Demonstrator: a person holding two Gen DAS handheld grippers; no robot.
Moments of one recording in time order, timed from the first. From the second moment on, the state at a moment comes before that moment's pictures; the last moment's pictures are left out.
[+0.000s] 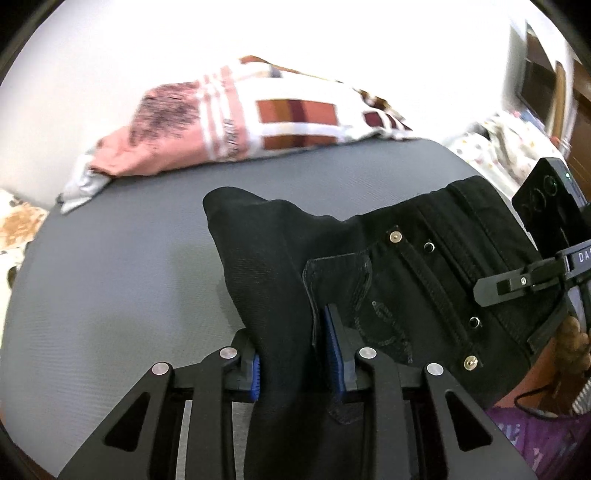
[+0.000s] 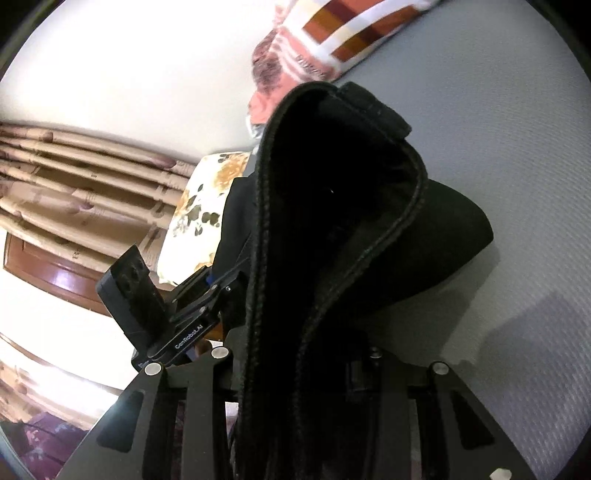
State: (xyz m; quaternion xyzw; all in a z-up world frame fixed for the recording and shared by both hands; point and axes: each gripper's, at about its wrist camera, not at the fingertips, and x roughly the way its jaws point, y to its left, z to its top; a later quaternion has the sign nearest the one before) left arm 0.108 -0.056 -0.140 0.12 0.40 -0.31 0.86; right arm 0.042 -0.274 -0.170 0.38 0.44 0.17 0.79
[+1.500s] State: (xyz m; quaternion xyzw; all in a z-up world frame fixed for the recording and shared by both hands) left arm 0.366 0.084 -0.192 0.08 0.37 -0.12 0.92; right arm 0.359 -0.198 -0.219 0.29 0.45 0.18 0.83
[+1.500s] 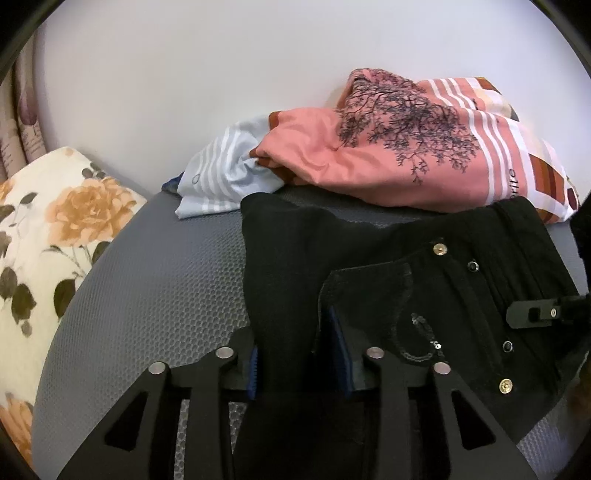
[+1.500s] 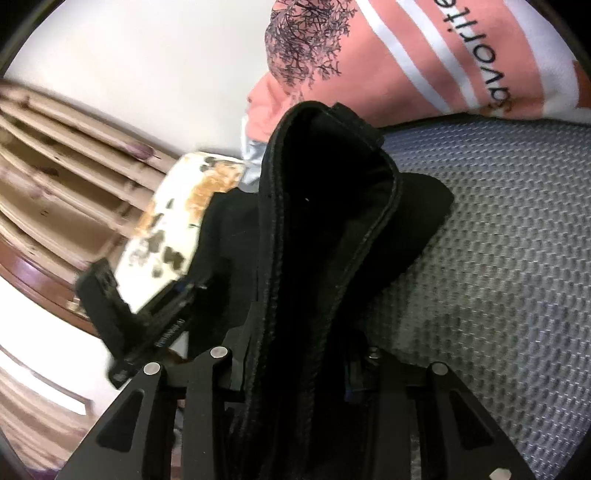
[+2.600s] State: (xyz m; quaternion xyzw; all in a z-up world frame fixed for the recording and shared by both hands) left arm 0.290 0.096 -0.173 0.07 0.26 -0.03 0.96; right arm 0.281 -0.115 -0.190 0.08 0.36 -0.04 0.93
